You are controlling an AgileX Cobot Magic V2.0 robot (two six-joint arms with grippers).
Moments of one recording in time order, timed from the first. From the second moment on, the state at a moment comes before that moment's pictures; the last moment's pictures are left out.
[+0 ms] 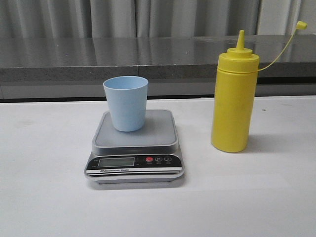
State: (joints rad) left arm -0.05 0.14 -0.41 -0.18 0.61 0.15; right arm 0.33 0.60 -0.39 -0.08 0.04 0.12
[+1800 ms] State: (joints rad) left arm -0.05 0.14 -0.41 -0.18 0.61 0.15; right arm 0.04 -0.01 0.03 -0.09 0.03 0.14
